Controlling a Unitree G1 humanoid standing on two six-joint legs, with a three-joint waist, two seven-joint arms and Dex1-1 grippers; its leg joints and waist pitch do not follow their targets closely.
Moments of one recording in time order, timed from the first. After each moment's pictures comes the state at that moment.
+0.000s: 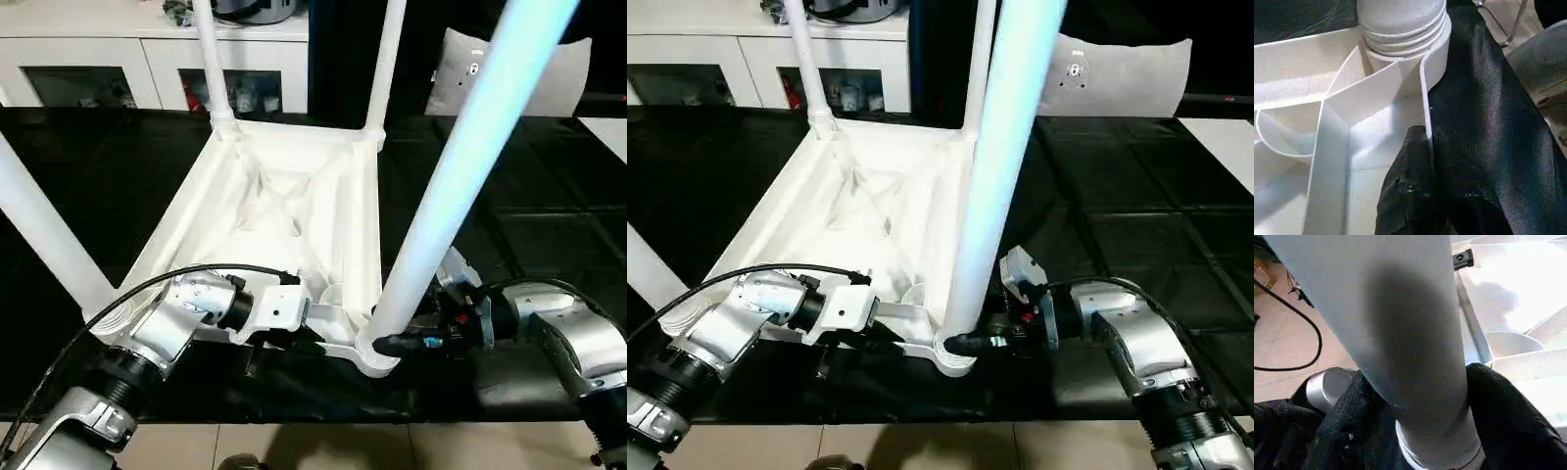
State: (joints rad) left arm -0.48 0.44 -0.45 0.39 0.03 -0.13 -1.35; right arm -0.33 -0.57 0.19 0.15 0.36 0.38 1.40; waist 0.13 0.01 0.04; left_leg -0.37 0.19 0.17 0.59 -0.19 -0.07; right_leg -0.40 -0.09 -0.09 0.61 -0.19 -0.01
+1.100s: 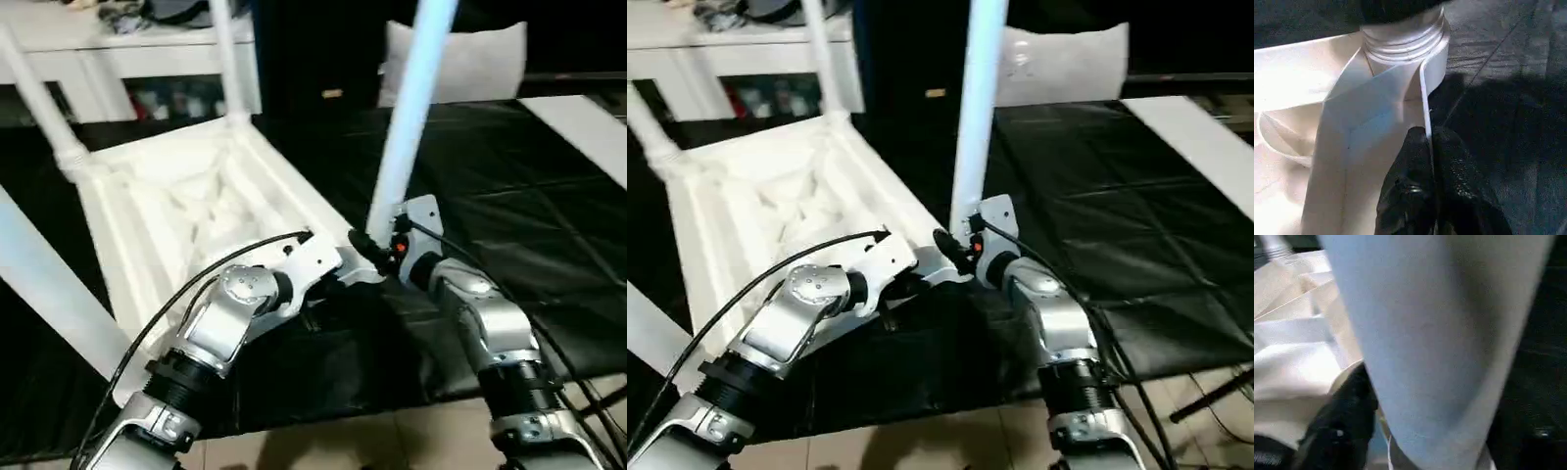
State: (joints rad) left arm -0.49 0.19 -0.34 0.30 0.15 0.37 -0.80; right arm -0.42 -0.16 0.03 0.29 0.16 0.38 0.53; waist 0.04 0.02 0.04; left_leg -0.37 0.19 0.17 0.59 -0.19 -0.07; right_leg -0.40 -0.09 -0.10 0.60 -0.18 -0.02
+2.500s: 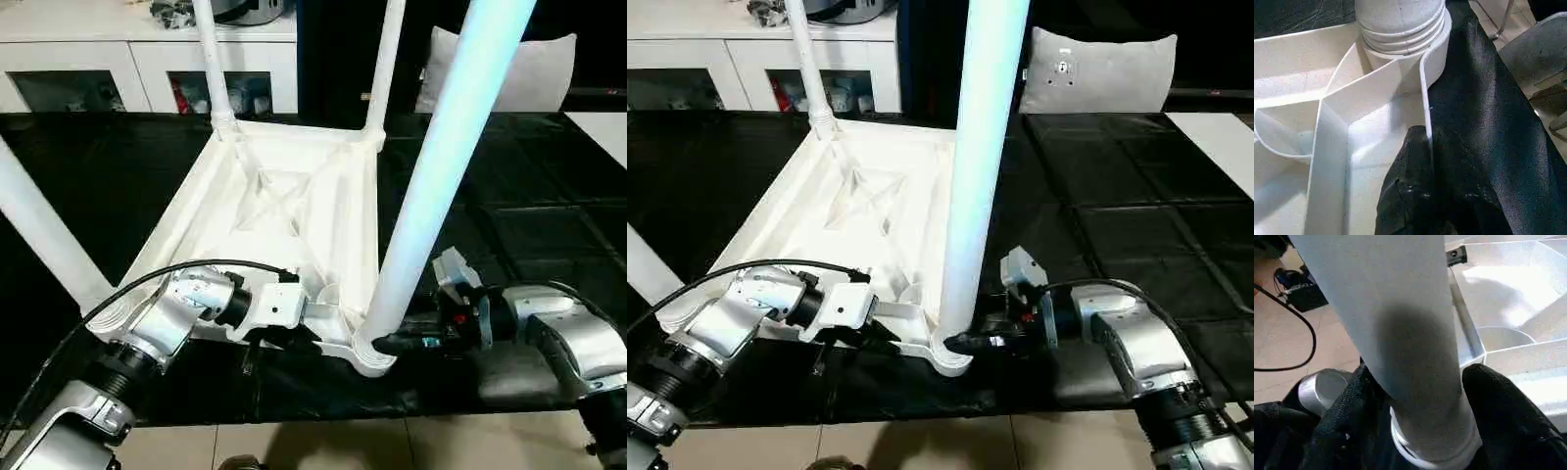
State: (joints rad) left arm -0.51 0.46 -0.46 0.40 0.03 -0.12 -1.37; right arm -0.31 -0.56 0.19 0.15 0.35 0.37 1.38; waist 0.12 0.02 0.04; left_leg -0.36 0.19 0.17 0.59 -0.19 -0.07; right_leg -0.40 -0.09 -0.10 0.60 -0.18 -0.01
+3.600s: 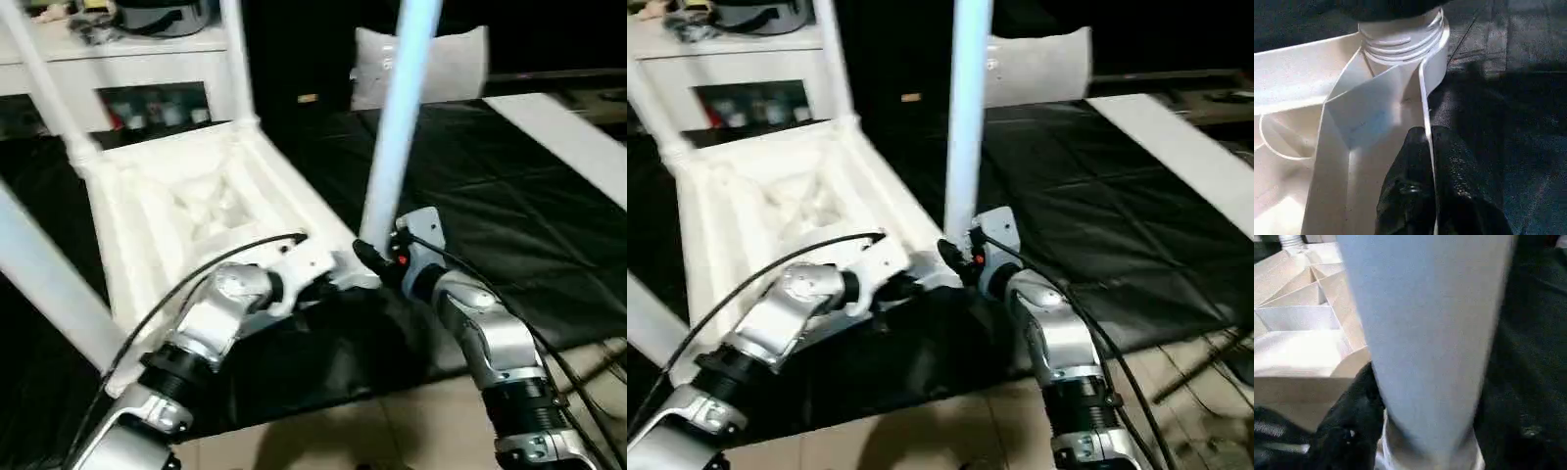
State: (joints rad) left arm -0.52 0.20 -0.37 0.40 0.15 0.27 -0.85; right arm -0.37 -0.14 0.04 0.24 0.13 0.38 0.47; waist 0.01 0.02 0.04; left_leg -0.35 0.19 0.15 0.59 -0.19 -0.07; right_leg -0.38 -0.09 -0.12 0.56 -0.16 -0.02
